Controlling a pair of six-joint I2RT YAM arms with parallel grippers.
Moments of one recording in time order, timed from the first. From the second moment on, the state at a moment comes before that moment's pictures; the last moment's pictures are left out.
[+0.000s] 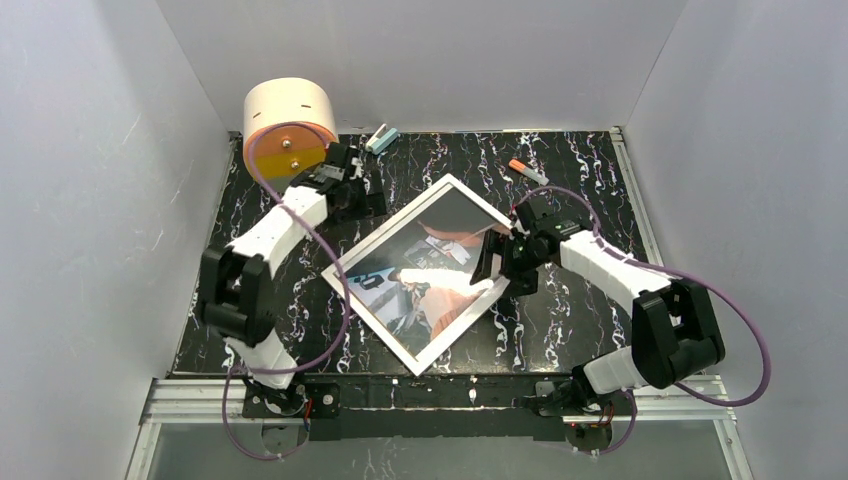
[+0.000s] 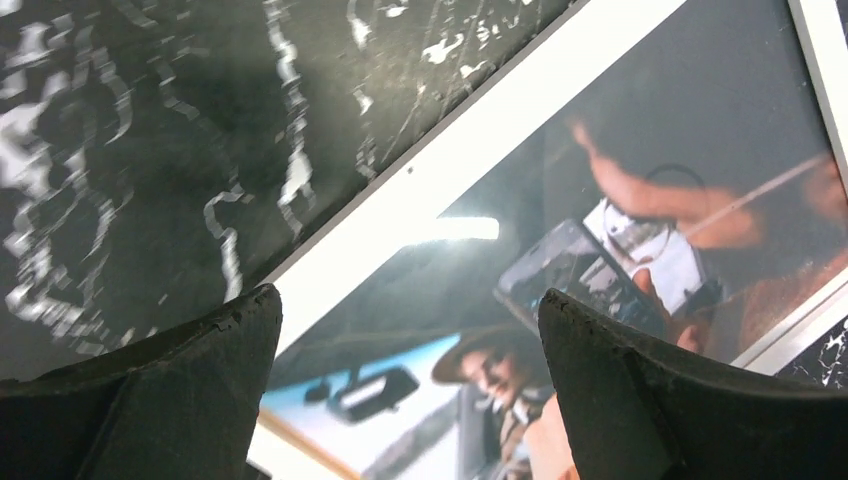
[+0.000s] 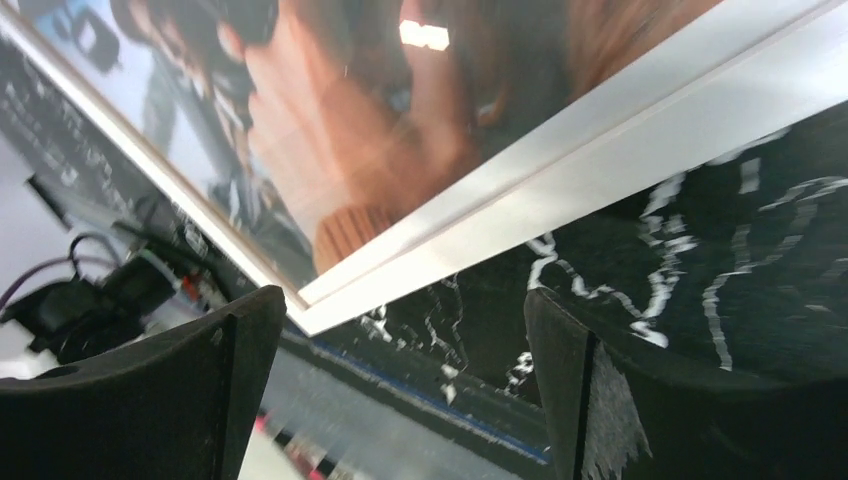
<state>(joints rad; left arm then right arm) -0.35 1.76 1.38 -0.63 0.00 -0.45 0.44 1.42 0.86 -0.64 -0.47 0.64</state>
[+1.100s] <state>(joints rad) -0.33 1.42 0.77 -0.58 0.11 -0.78 0.08 1.95 1.32 -0.55 -0.45 0.42</state>
